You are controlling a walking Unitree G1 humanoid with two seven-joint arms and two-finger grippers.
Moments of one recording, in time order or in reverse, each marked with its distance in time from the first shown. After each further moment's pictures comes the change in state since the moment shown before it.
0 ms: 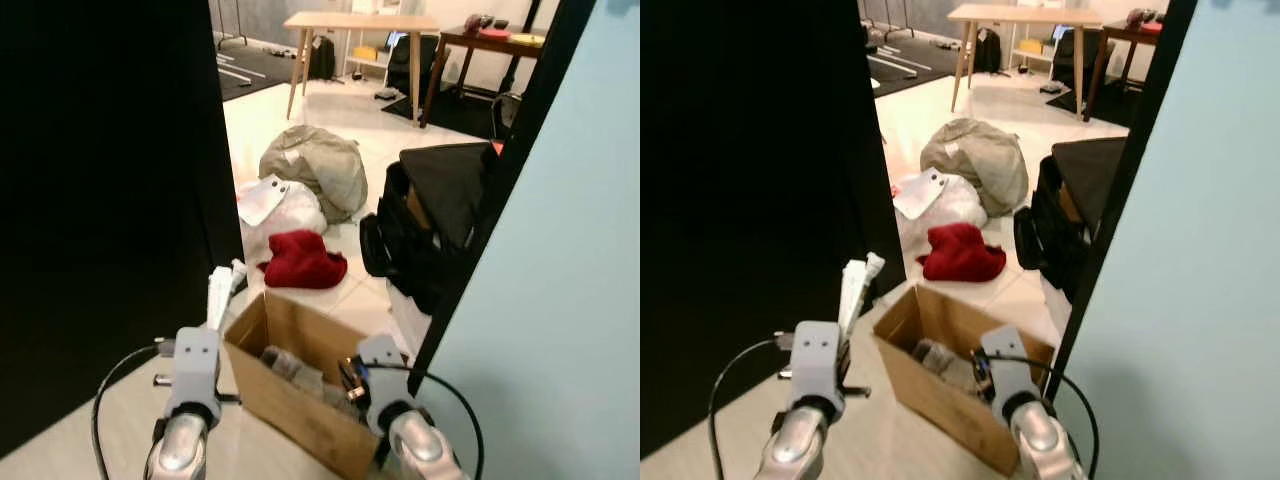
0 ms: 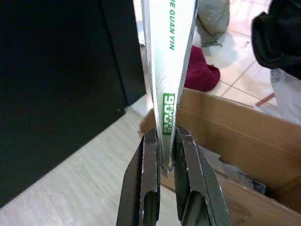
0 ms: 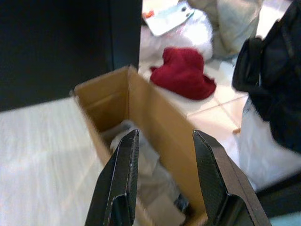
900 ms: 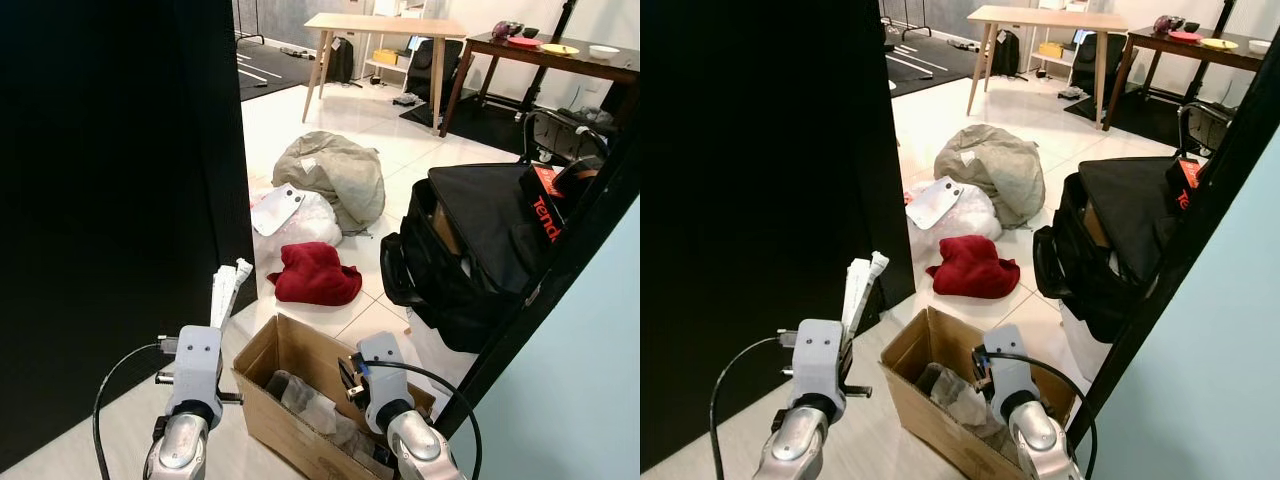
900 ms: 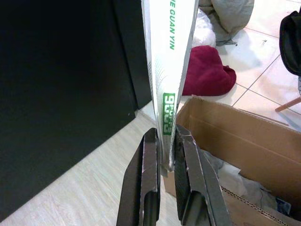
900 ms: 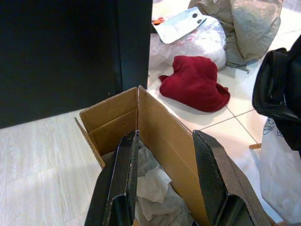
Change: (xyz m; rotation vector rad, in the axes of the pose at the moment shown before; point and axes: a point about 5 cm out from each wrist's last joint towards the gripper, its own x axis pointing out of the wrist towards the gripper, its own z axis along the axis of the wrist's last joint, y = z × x) left arm 0.000 0.006 0.000 0.011 0.008 0.009; right arm 0.001 0.006 0.000 0.019 -0.003 0.005
